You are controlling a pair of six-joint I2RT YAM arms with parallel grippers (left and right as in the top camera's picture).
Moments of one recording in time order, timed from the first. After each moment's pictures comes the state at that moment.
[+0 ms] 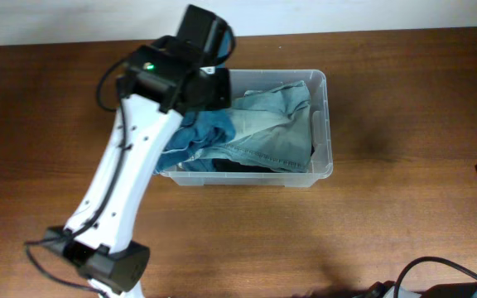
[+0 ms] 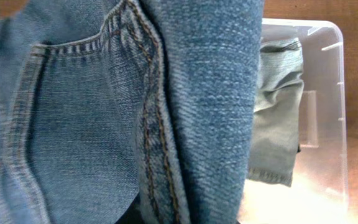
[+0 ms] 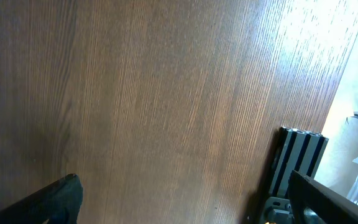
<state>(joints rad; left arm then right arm) -0.48 1.90 2.22 -1.38 -0.07 -0.43 -0.80 1.42 1.47 -1.40 0.08 0.60</state>
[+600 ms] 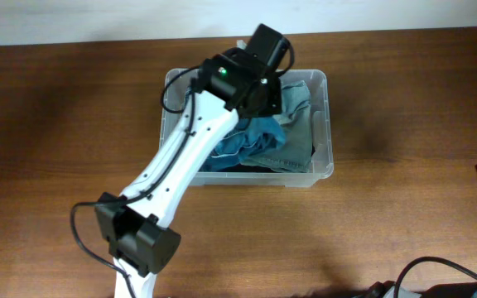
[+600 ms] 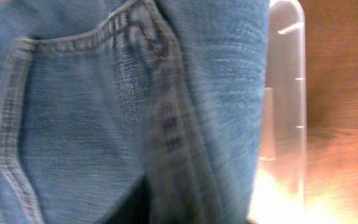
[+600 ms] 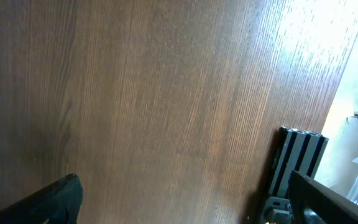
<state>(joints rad) -0.64 2.08 2.22 -1.23 -0.04 -0.58 -0.80 1.42 1.47 -1.40 0.08 0.60</state>
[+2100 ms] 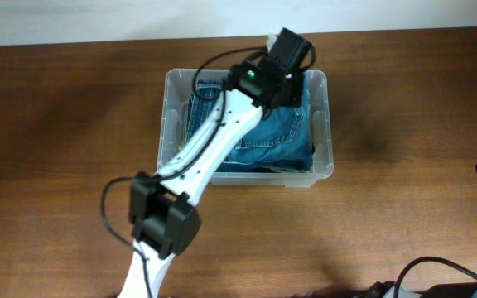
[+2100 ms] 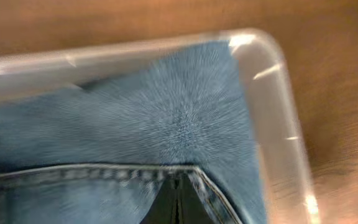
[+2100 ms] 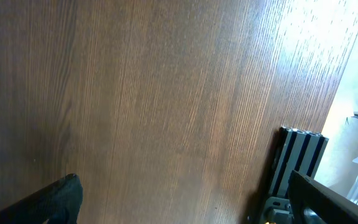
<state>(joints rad) -0.67 2.26 2.26 -0.96 -0.08 -0.45 -0.80 1.42 1.47 -1.40 0.08 0.60</state>
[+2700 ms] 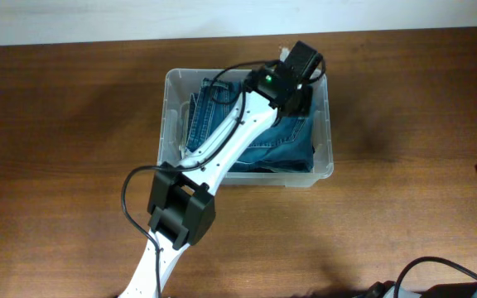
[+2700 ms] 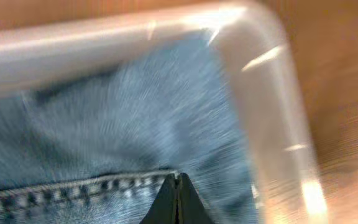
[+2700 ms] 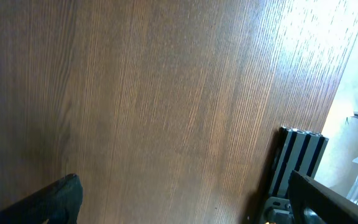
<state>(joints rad) -0.70 2.38 2.38 -0.97 -0.05 -0.43 -0.80 1.42 1.47 -1.40 0.08 0.60</state>
